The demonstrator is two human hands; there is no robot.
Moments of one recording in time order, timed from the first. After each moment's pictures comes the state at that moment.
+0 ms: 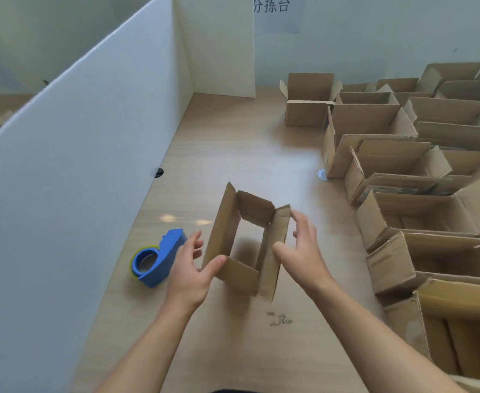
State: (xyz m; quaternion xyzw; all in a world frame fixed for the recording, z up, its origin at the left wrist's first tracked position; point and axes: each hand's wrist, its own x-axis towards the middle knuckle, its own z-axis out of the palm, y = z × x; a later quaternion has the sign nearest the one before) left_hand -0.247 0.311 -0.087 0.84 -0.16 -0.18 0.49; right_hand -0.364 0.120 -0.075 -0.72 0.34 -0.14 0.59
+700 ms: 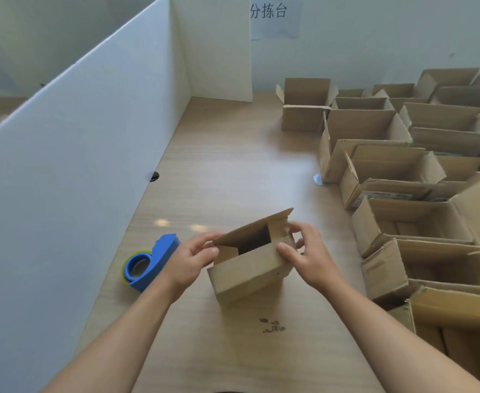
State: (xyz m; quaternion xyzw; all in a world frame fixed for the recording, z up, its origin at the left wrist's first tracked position) left_hand -0.217 0.286 -0.071 0.71 -0.22 -0.36 0.56; right_hand -0.379 0.067 -0.099 -0.81 0.25 -0.14 0.50
